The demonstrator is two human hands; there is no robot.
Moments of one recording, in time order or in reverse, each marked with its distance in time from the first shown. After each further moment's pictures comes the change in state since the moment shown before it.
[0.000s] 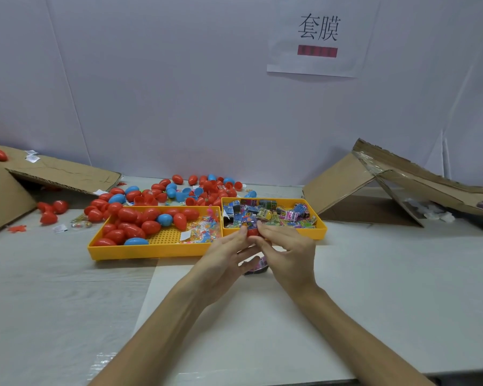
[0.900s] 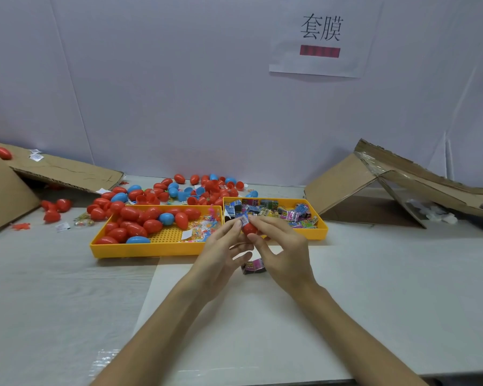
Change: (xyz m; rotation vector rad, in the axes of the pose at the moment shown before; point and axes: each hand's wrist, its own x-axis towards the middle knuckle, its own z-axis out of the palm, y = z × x) left_hand 0.003 0.003 0.002 0.011 0.130 0.089; right_hand 0.006 -0.004 -0.002 0.117 -0.170 -0.038
